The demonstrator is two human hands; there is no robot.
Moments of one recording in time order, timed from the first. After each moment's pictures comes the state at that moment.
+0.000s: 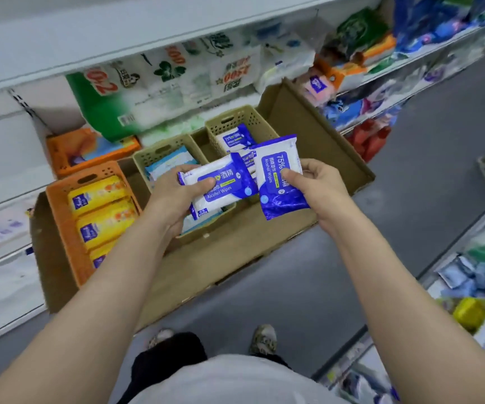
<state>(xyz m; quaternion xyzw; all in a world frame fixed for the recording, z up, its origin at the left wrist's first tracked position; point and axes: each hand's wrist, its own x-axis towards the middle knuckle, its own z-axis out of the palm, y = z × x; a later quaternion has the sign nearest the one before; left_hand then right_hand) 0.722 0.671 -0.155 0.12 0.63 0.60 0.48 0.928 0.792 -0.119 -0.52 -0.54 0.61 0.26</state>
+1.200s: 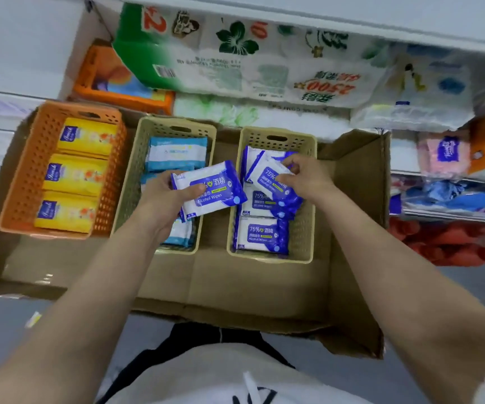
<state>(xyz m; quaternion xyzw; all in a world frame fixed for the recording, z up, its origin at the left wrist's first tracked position) 0.710 0.811 -0.231 -0.19 0.69 0.61 0.32 0.752 1.093 -0.288 -0.26 -0.87 0.40 -0.15</state>
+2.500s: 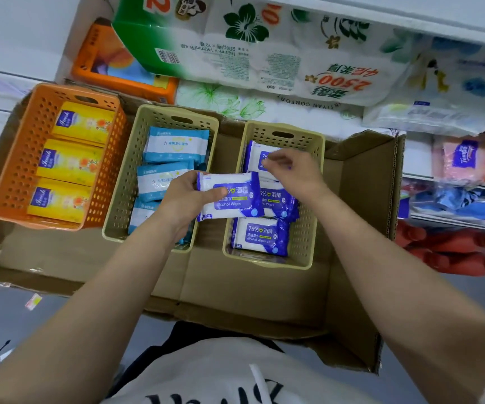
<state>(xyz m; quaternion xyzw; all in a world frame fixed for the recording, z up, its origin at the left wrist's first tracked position) 0.719 0.844 -0.252 -0.18 0.71 0.58 0.35 0.742 1.074 -0.283 -0.21 -0.86 0.45 -0.12</state>
